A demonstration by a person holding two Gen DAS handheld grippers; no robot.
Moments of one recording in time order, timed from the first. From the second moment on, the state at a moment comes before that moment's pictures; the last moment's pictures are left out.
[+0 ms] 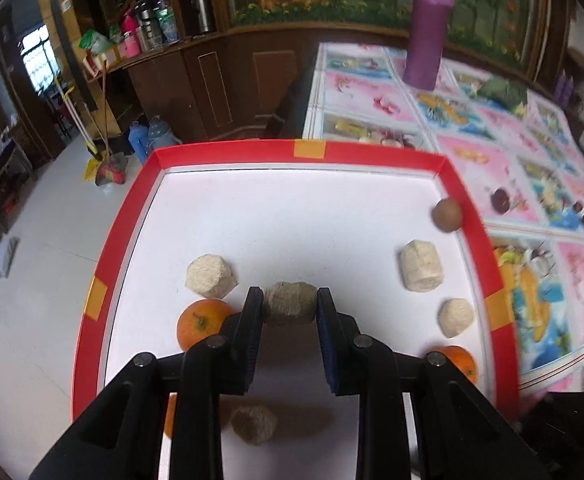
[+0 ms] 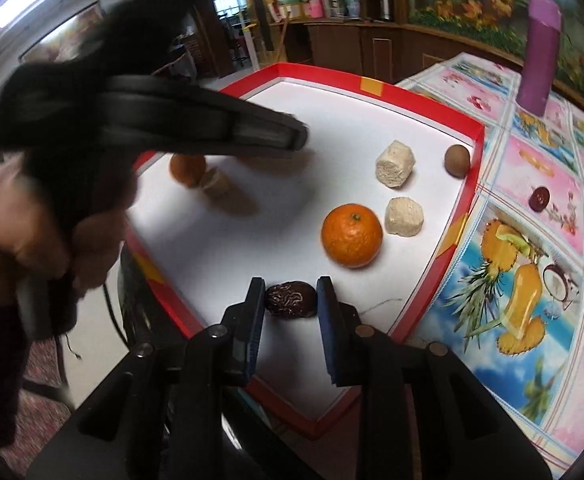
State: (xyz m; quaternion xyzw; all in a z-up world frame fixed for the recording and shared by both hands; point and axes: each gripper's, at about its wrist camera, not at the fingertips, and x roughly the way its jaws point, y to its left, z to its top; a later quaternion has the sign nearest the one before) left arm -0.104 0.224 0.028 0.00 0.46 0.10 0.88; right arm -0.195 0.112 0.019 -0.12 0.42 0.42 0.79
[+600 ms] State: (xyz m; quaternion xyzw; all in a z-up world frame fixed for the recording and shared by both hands) left arm -0.110 0.200 0.051 0.02 0.45 0.13 0.88; right arm -0.148 -0.039 0.066 0.01 0.35 0.34 0.87
